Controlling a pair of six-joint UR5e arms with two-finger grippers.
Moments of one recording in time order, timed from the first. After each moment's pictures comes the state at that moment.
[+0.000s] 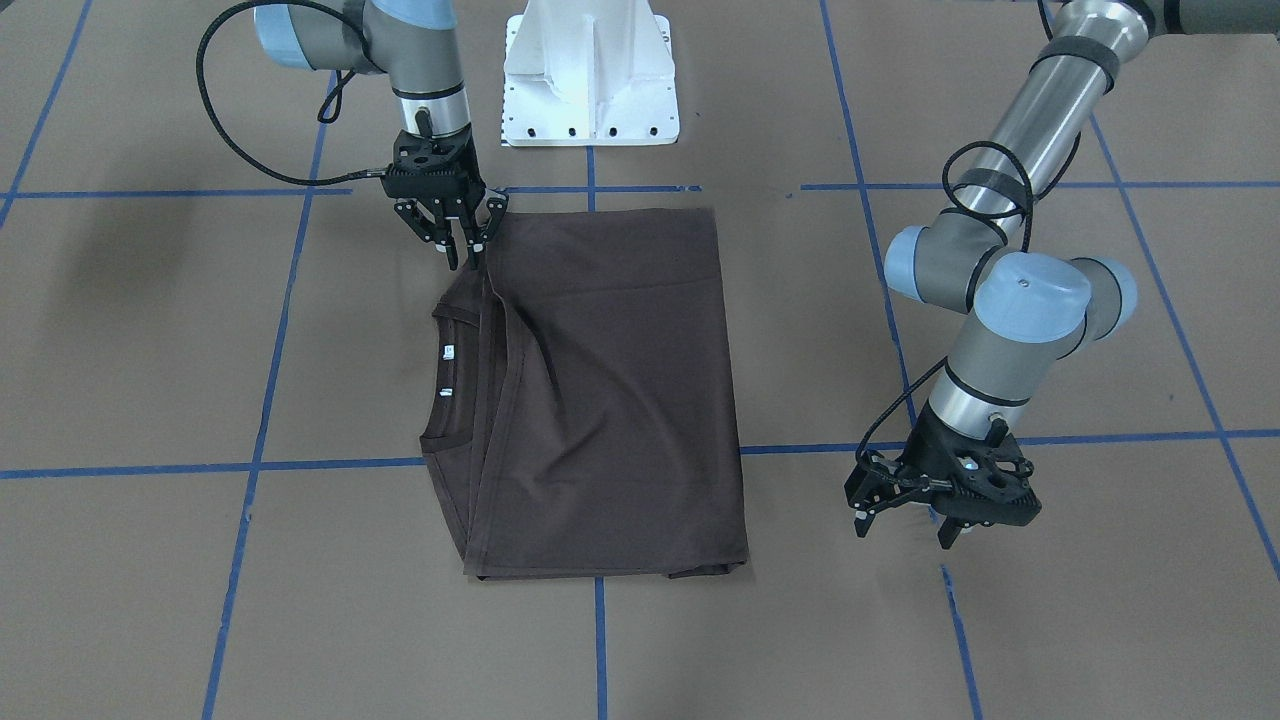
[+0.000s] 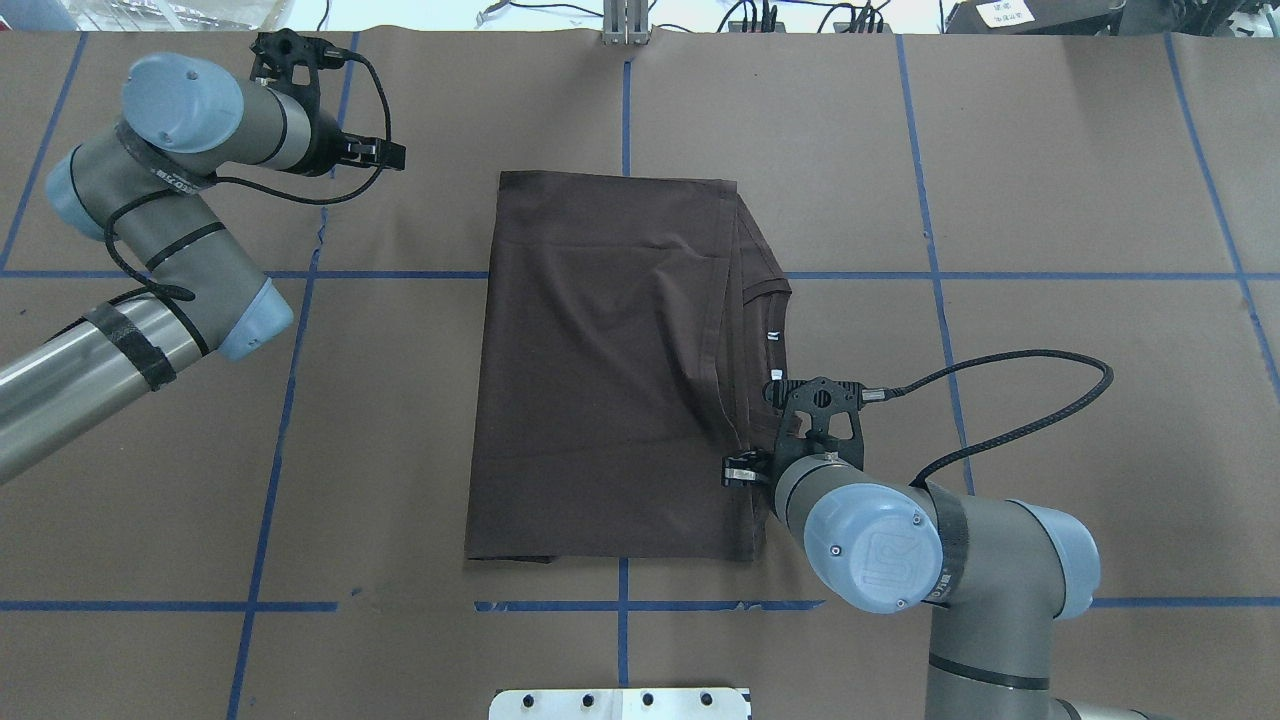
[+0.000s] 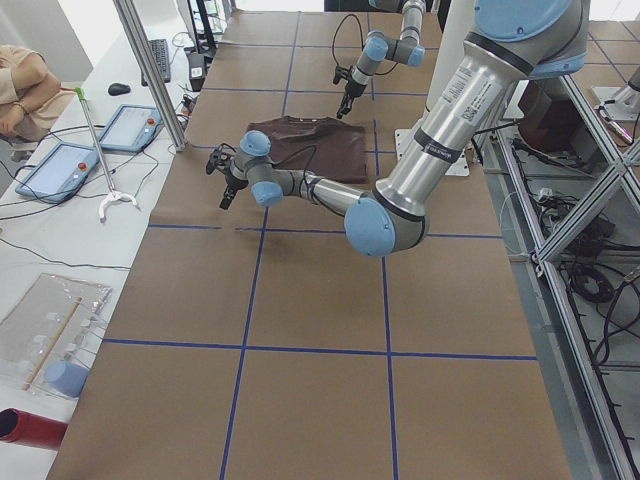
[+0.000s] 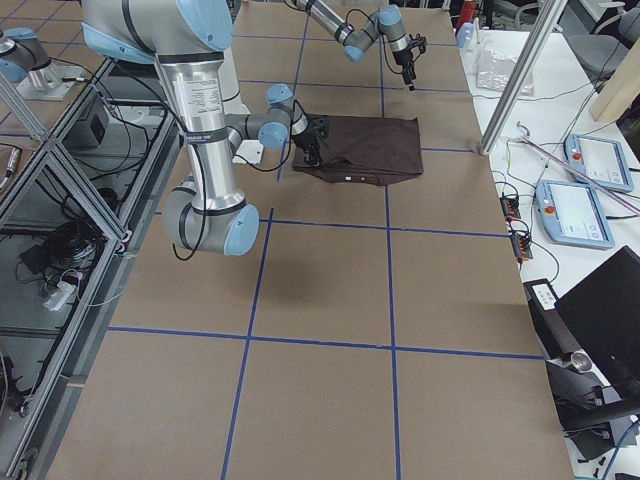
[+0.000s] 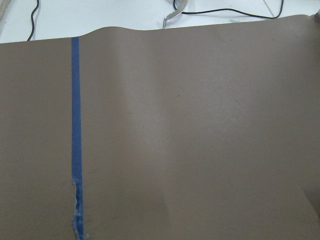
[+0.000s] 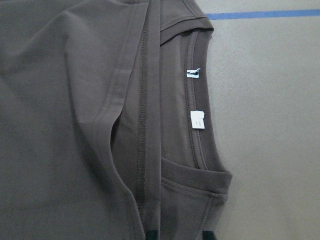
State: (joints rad) left arm -0.89 -2.17 -1.18 -2.38 -1.81 -0.88; right arm 0.24 -1.24 1.95 -1.42 1.33 1.43
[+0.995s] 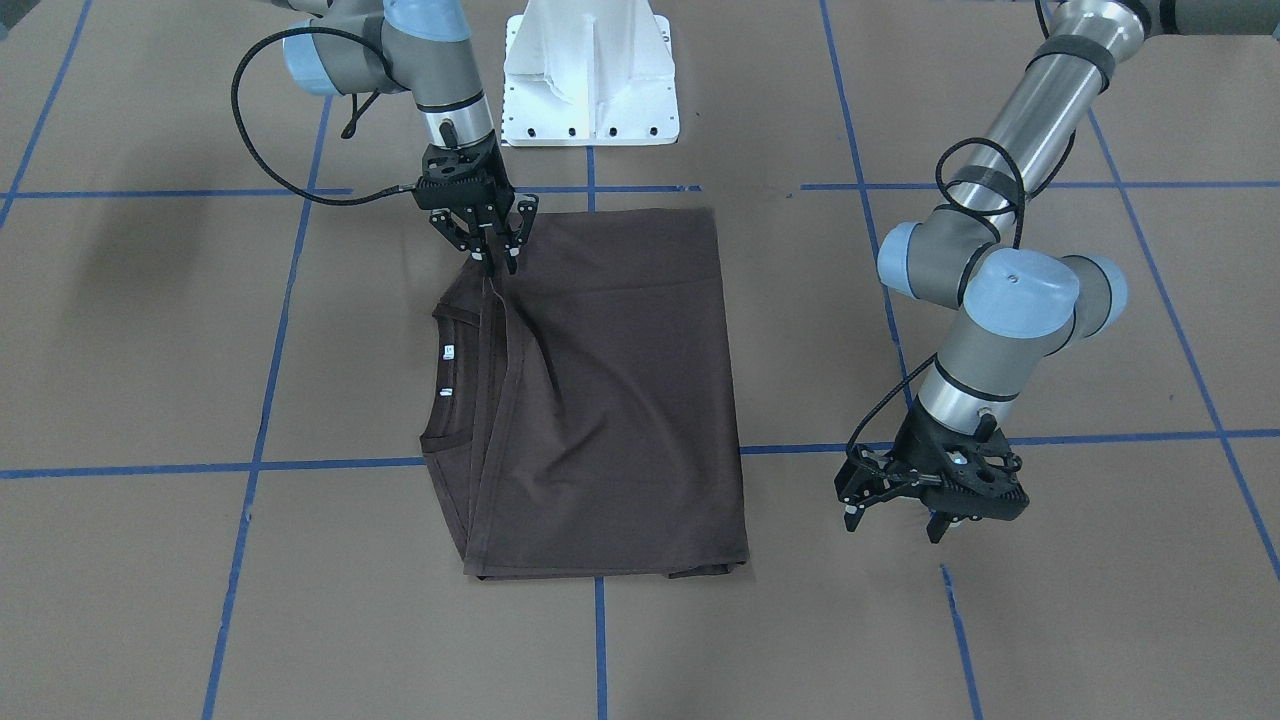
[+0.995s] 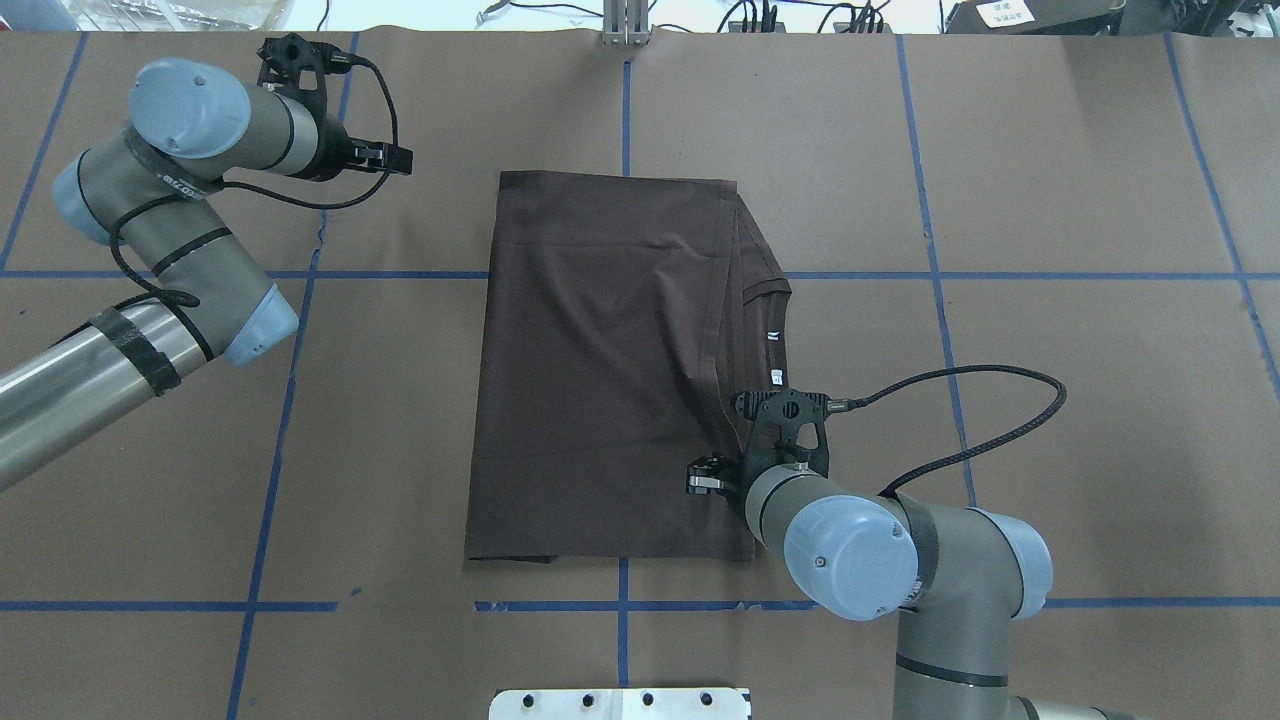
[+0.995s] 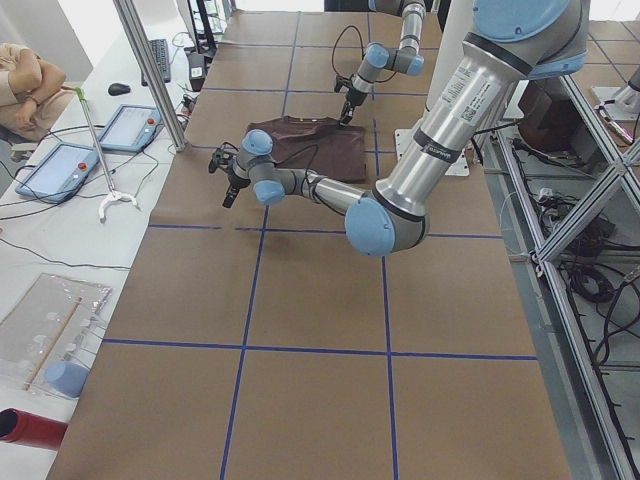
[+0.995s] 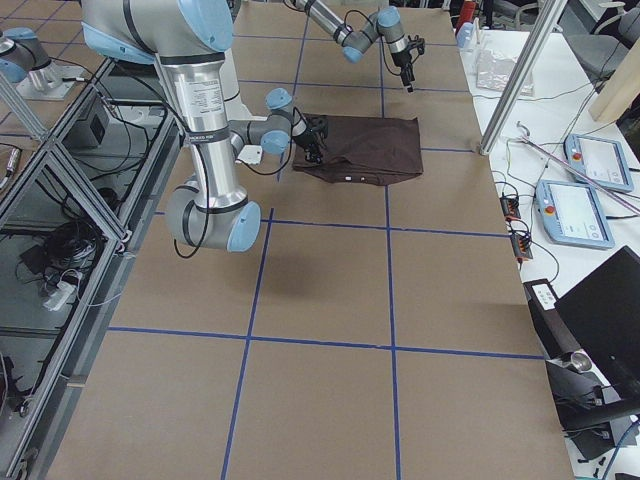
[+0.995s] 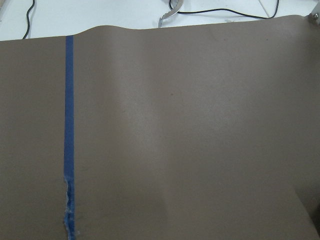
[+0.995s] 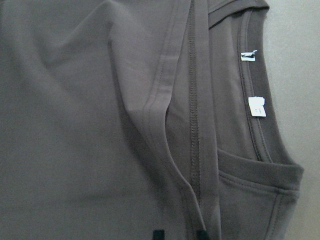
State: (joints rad) left arm -0.87 -2.17 -1.19 -2.38 -1.81 -0.90; right arm 0.23 -1.22 1.85 -1.24 1.32 1.42
